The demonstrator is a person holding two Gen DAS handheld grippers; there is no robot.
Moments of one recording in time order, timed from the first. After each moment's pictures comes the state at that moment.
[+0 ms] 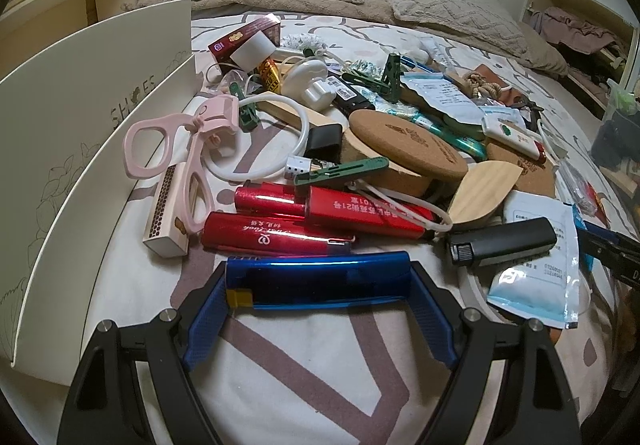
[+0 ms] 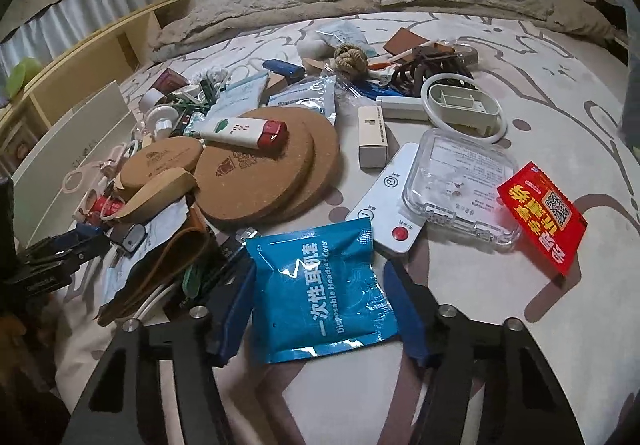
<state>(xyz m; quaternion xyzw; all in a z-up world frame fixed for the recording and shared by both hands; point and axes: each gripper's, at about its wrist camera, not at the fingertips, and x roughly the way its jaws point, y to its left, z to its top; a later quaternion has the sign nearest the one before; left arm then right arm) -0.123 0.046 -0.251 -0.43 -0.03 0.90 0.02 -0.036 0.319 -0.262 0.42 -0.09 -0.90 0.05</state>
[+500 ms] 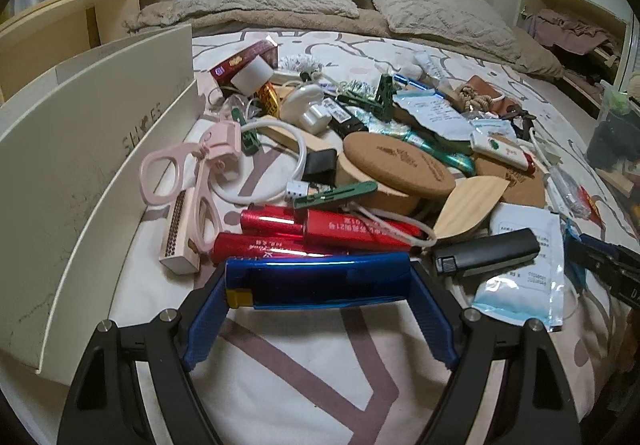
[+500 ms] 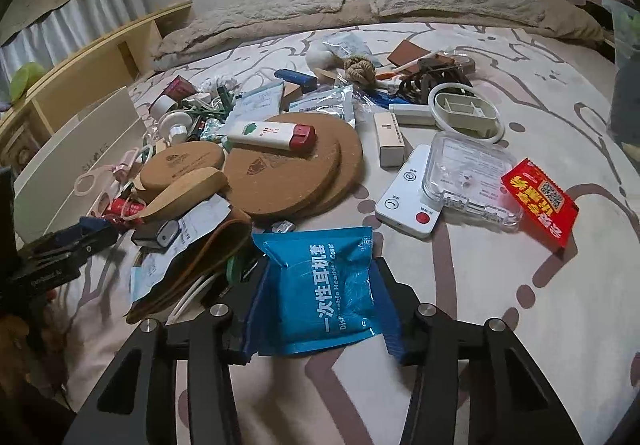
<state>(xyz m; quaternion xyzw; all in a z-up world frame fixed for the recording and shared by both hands) -0.119 0.048 -0.233 -0.40 -0.02 0.91 0.02 -0.019 0.299 -0.249 0.41 -0.10 -0.91 0.04</state>
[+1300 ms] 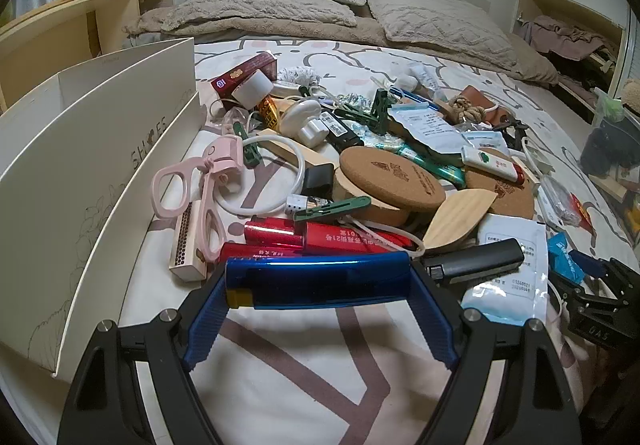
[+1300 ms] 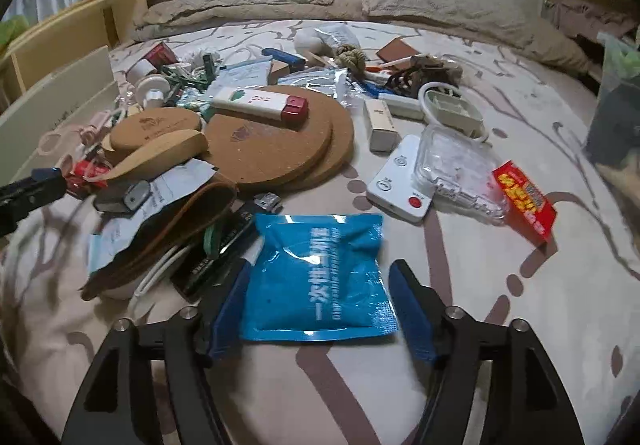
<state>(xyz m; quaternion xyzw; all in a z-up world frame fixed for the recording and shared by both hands) -0.115 0.047 -0.223 -0.40 -0.02 0.92 0.03 -0.019 0.280 -0.265 0.42 -0.01 -0.91 -0.03</state>
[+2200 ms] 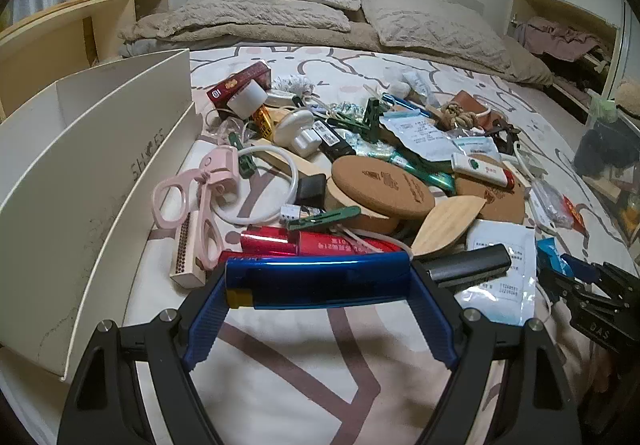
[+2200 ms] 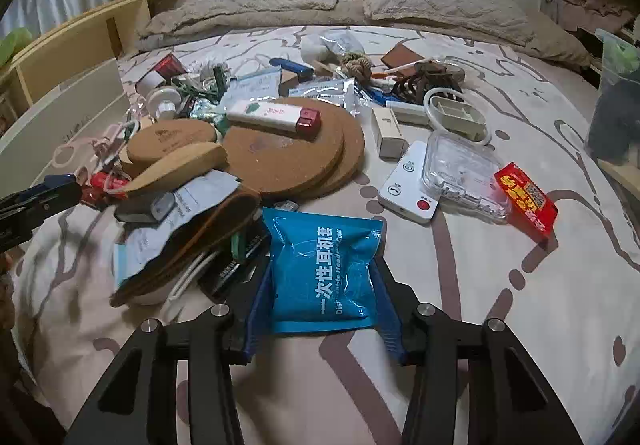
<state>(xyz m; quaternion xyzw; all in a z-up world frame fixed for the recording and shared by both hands) -0.112 0.047 -0.213 -0.39 -0.02 0.92 0.04 -0.011 0.273 -0.252 0.41 -0.04 -0.91 -0.01</state>
